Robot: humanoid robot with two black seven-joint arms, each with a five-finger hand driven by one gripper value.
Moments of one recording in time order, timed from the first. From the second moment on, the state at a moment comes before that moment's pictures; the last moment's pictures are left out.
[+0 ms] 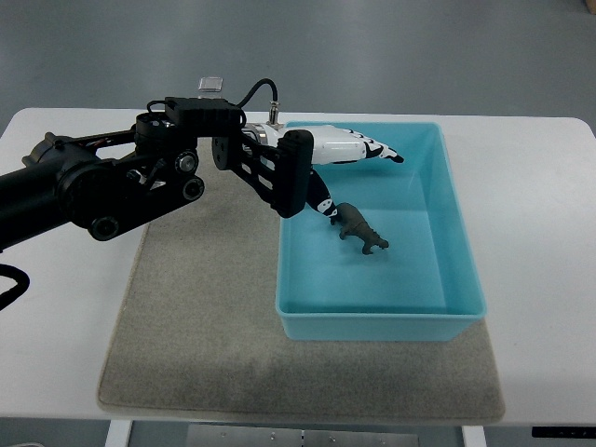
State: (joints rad) left arm -1.15 0.31 -0.32 -1.13 1.50 -0.24 -0.22; right arm 0.00 0.00 0.00 0.08 -0.04 0.25 0.00
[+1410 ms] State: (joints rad) left arm -0.94 0.50 -0.48 -0.69 -0.30 -0.61 0.09; right arm 0.00 0.00 0.00 0.08 -0.04 0.25 0.00
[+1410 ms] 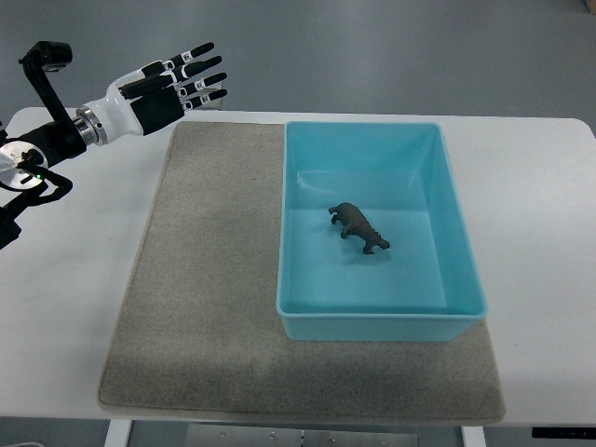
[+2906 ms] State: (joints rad) left arm -0.84 0.51 -0.64 -0.67 -0.45 -0.61 0.19; right arm 0.00 0.00 0.00 0.08 -0.04 0.25 0.00
